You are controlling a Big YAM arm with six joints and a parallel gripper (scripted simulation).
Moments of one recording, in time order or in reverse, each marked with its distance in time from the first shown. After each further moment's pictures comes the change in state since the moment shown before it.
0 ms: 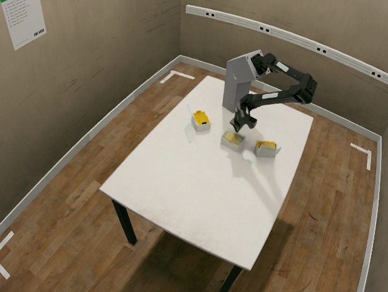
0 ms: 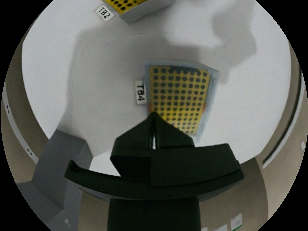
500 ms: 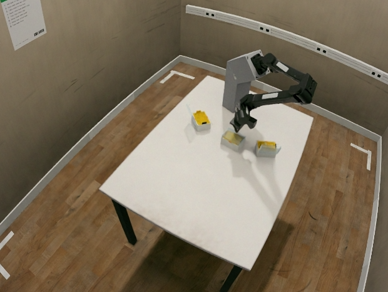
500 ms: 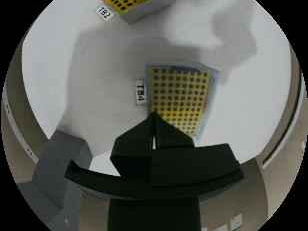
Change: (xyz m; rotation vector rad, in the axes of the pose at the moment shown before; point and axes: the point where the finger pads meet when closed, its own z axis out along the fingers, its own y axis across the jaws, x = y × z) arm 0.000 0.000 0.001 0.000 -0.001 -0.001
